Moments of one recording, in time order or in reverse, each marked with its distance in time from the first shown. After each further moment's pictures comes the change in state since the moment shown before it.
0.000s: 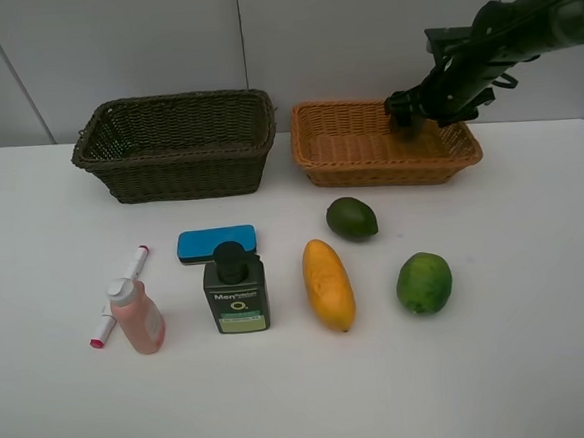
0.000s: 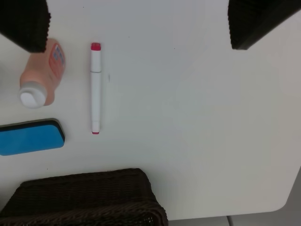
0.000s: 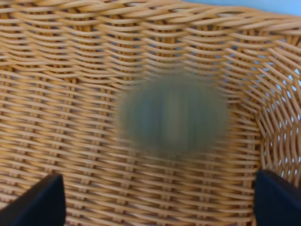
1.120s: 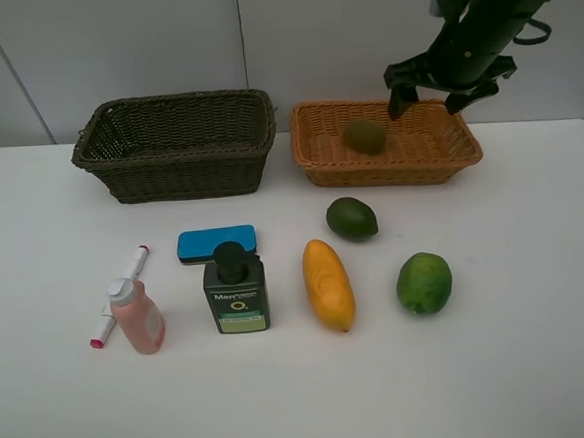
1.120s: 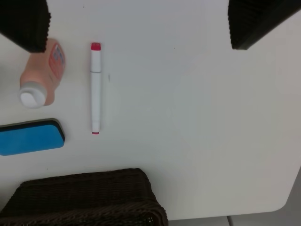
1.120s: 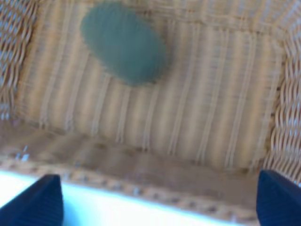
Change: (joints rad) left arm 0.000 0.000 0.000 0.000 0.000 0.000; right arm 0.079 -0.261 0.073 0.000 0.320 0.051
